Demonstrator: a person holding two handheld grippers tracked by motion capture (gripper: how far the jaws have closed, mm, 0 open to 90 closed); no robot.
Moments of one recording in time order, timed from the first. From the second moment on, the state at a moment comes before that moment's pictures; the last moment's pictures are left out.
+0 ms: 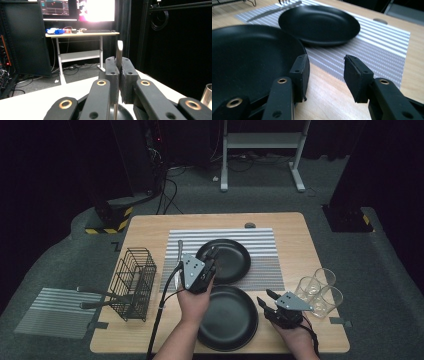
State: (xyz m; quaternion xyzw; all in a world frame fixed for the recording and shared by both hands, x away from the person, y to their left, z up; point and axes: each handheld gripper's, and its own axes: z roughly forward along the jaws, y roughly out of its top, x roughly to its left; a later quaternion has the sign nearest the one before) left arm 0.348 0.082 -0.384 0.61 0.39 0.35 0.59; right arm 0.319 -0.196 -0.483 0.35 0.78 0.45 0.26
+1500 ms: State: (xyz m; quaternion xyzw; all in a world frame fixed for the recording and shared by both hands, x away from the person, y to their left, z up) left arm 0.354 0.041 -0.393 0.63 0.37 0.31 0.60; right arm 0.352 -0.141 -0.452 0.33 0.75 0.51 0.27
